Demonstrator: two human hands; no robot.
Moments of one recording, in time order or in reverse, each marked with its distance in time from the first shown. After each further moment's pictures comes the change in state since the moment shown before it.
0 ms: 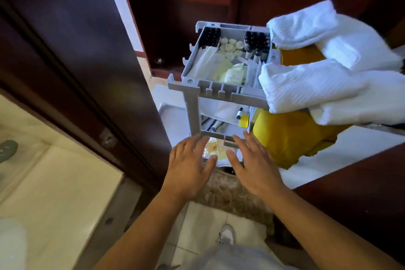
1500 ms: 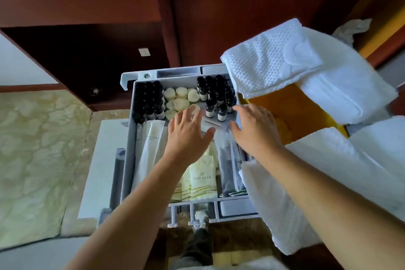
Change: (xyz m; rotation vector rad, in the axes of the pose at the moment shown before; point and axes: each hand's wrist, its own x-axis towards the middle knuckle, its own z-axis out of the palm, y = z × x) left_hand 0.480 0.068 0.011 0.036 -0.204 0.251; right_hand 0.383 0.094 -0.147 -0.157 0.228 0.274
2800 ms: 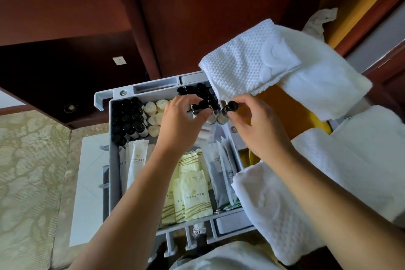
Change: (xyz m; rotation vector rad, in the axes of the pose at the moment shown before) left_hand 0.051 0.033 -0.041 -0.466 0.120 0.036; right_hand 0.000 0.011 -0.050 0.482 0.220 0.035
